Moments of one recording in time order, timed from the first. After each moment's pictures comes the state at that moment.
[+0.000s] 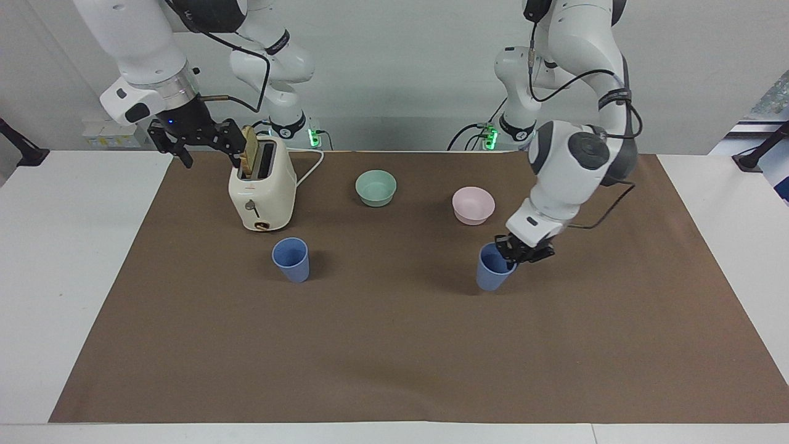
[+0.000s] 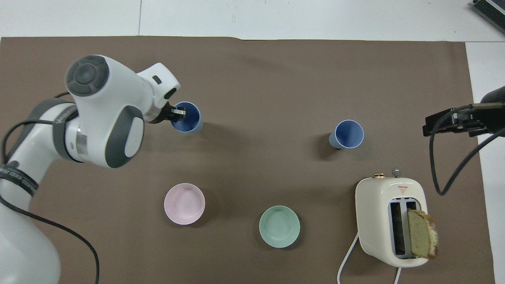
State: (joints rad) left arm -0.39 0.27 0.00 -1.79 -0.11 2.17 -0.19; right arm -0.04 0.04 0.06 -1.49 0.01 1.48 0.05
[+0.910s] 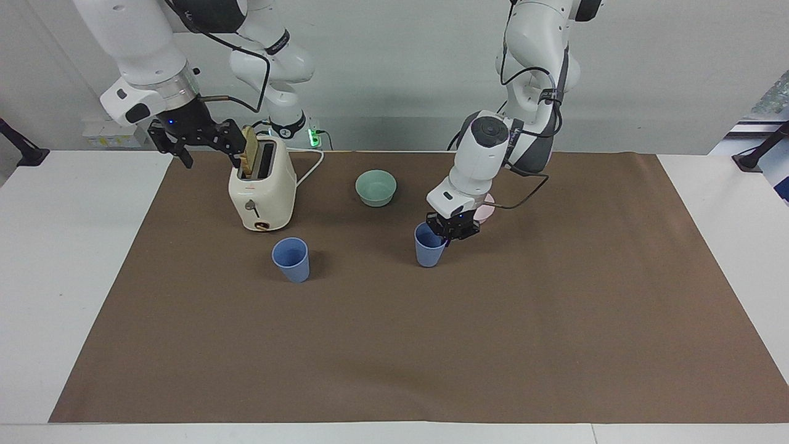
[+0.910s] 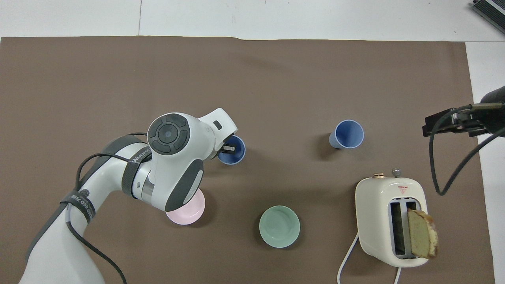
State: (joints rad) left arm -0.57 0.23 0.00 -1.94 -0.11 2.30 -0.30; right arm -0.04 0.04 0.06 -1.49 0.01 1.48 0.05
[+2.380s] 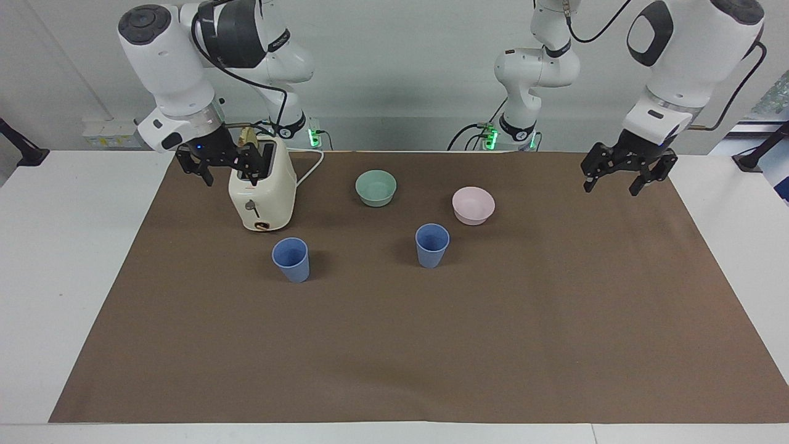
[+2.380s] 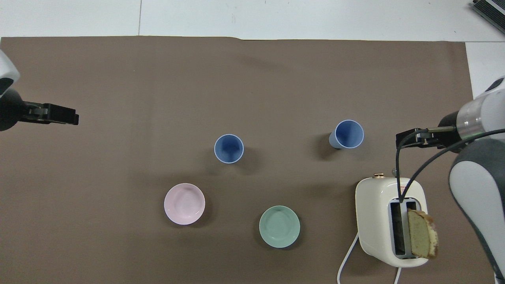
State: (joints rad) left arm -0.12 -0.03 0.05 -1.64 -0.05 1.71 0.05; right arm -0.03 -0.05 0.07 -1.83 0.01 1.75 0.05
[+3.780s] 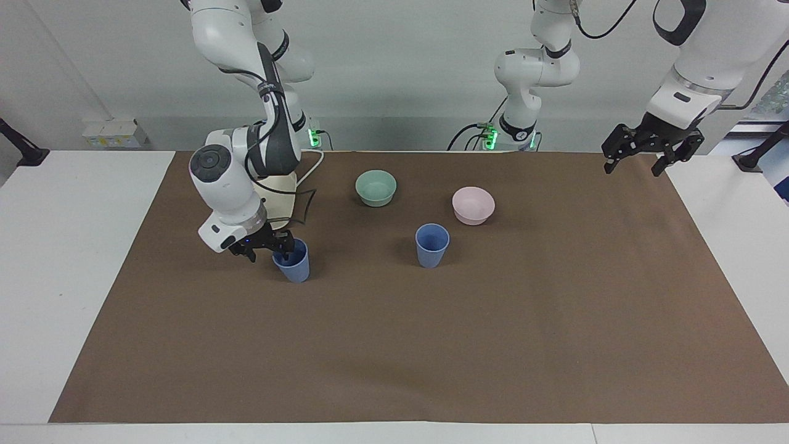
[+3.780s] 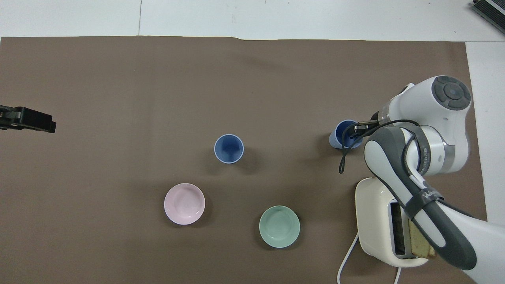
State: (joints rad) left arm -0.10 0.01 0.05 -1.53 -0.01 1.56 0.09; right arm 0.02 0.25 0.07 -1.93 0.01 2.15 0.05
